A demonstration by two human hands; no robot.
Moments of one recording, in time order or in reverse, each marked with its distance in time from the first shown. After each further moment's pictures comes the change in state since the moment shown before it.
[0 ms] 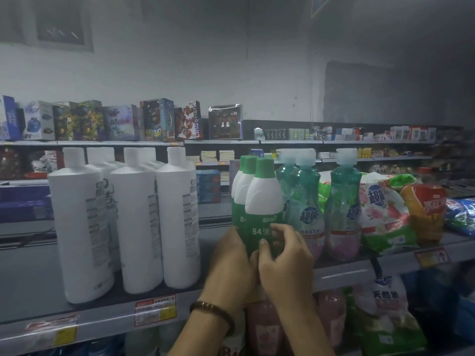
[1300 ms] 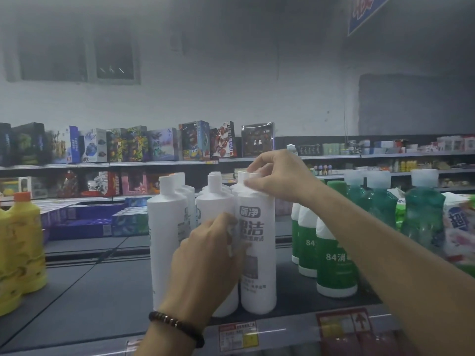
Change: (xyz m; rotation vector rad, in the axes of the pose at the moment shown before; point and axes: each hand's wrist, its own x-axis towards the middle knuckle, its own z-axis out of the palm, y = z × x) left_hand -0.008 -0.031 -0.187 0.504 0.326 0.199; right_hand 0.134 -0.192 0.056 -0.035 -0.518 -0.284
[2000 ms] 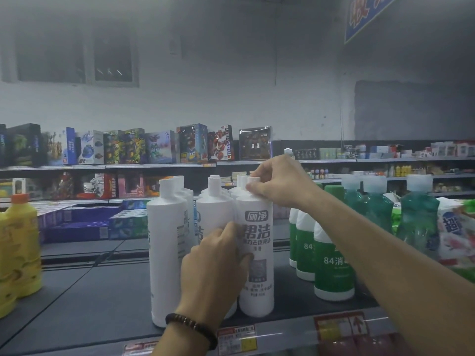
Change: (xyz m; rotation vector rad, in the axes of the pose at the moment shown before) left_hand -0.001 0.009 0.013 0.060 -0.041 -0.011; right_hand 0.003 0.004 0.002 -0.095 0.025 -0.021
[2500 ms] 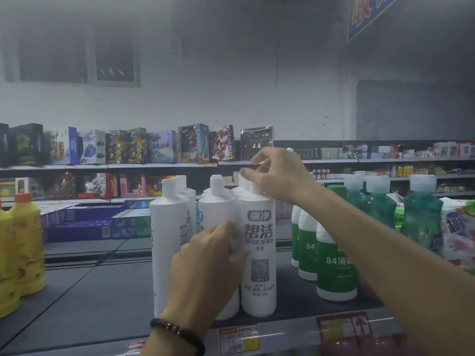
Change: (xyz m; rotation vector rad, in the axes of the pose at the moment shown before) left_hand -0.004 -0.010 -0.017 -0.018 0.043 -0.005; right_hand 0.004 -0.012 0.000 0.036 0.071 -0.052
